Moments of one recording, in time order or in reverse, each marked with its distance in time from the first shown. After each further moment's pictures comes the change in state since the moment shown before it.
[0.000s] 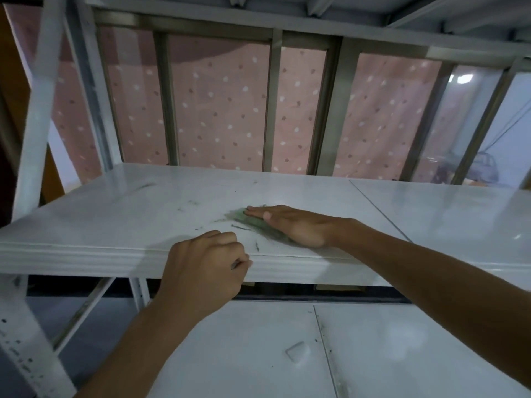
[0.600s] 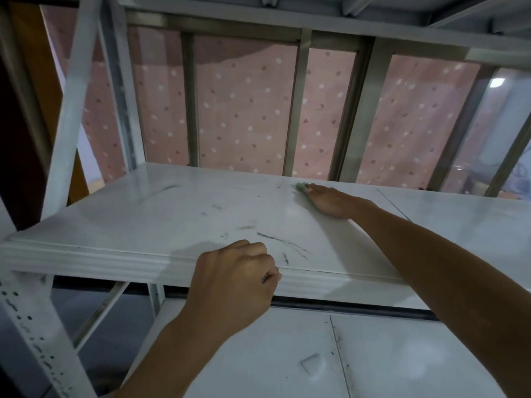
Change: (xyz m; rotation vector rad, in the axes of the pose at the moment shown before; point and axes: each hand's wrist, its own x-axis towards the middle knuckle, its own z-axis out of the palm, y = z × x) left_hand 0.000 -0.003 0.000 -0.003 -0.003 -0.030; right_hand 0.081 0.078 -0.046 -0.176 0.141 0.338
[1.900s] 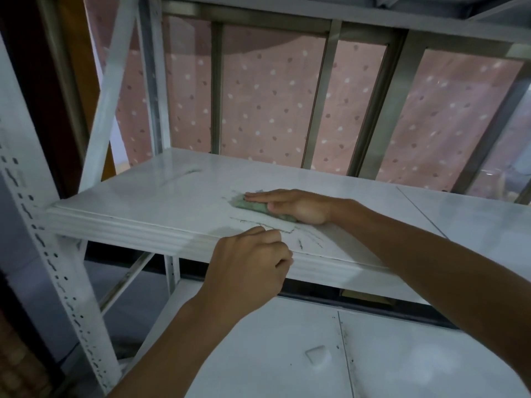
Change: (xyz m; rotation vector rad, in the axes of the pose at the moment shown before) left_hand -0.010 0.005 0.003 0.049 0.091 0.039; right_hand -0.036 -0.109 0.016 0.158 -0.214 -0.567
